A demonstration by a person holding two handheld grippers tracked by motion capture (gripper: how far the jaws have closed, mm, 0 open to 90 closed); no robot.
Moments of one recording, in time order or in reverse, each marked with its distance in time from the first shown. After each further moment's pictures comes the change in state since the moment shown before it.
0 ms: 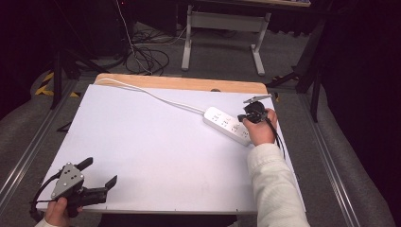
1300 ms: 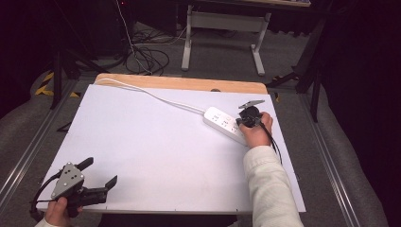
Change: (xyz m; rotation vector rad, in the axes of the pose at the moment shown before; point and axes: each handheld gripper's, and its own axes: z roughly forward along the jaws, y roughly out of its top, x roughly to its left) left arm 0.000 0.000 0.000 -0.002 -0.002 0.005; right arm 0.009 -0.010 0.017 0.024 -0.054 -0.064
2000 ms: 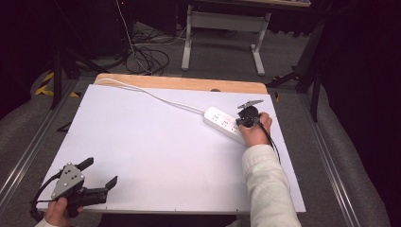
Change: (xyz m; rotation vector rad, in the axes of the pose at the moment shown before) left arm 0.000 0.000 0.000 0.003 -0.004 0.003; right arm 0.002 0.001 0.003 0.020 -0.016 0.014
